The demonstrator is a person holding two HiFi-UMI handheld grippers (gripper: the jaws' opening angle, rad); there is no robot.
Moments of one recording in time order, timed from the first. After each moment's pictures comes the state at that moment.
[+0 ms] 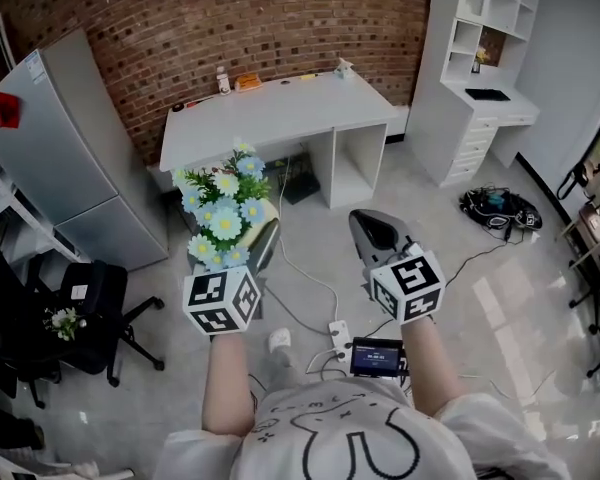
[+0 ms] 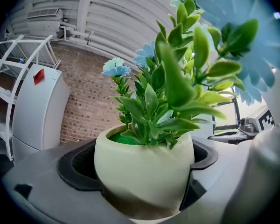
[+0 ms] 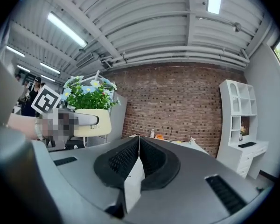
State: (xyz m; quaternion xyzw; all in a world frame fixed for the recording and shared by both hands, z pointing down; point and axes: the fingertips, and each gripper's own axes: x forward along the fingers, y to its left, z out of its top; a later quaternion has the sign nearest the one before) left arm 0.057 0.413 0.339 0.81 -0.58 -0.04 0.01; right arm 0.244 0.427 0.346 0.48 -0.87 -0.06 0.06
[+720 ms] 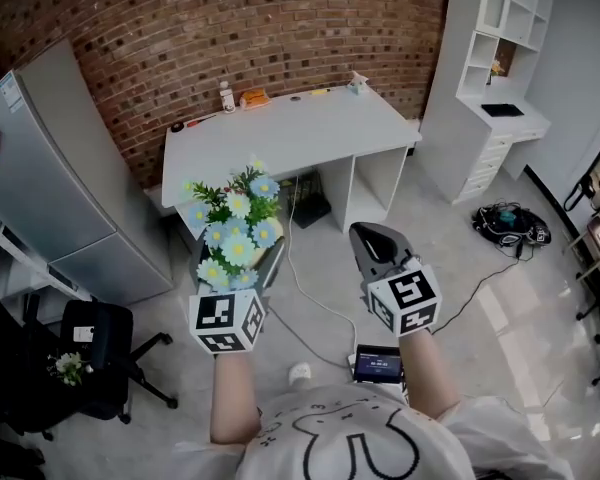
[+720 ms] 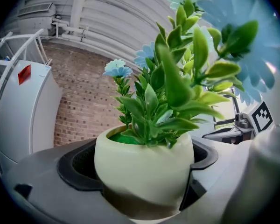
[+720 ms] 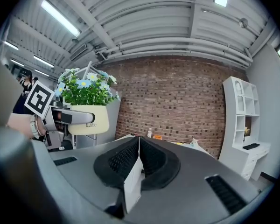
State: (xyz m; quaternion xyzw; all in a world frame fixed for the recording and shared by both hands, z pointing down) left arm -0.024 0.247 0.330 0.83 -0.56 -0.03 -0.03; right arm 0.153 0.254 0.346 0.50 -0.86 -0.06 0.07
